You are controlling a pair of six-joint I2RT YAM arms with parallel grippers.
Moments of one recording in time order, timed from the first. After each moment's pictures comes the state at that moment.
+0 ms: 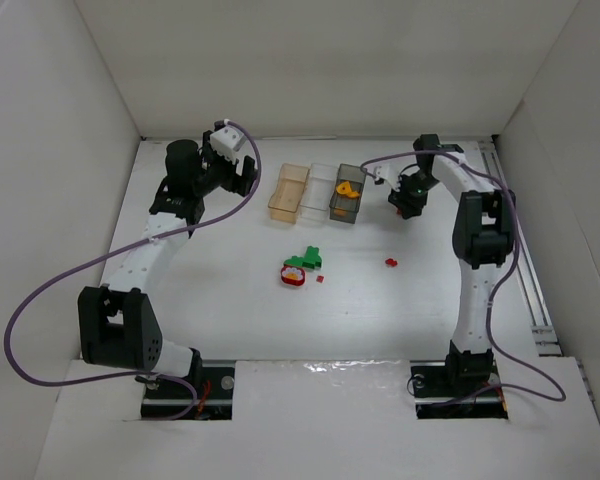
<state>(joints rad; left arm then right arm) -0.16 1.41 1.11 0.05 0.45 0.23 0.06 2.26 1.88 -1.00 -0.33 -1.22</state>
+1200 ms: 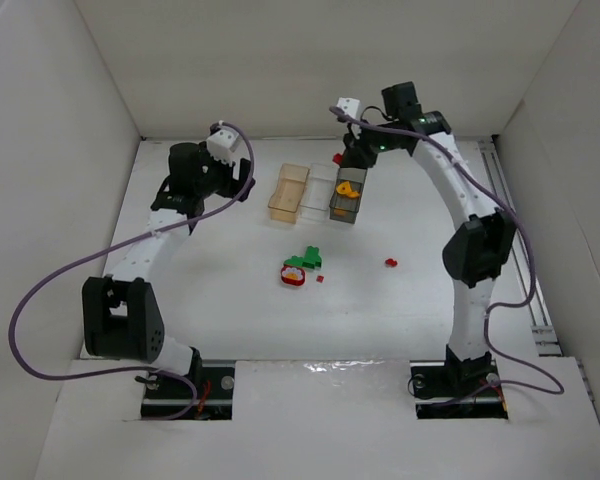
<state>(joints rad) -0.13 1.45 1.12 -0.04 0.38 0.16 0.27 2.05 2.17 -0.93 -0.70 -0.77</state>
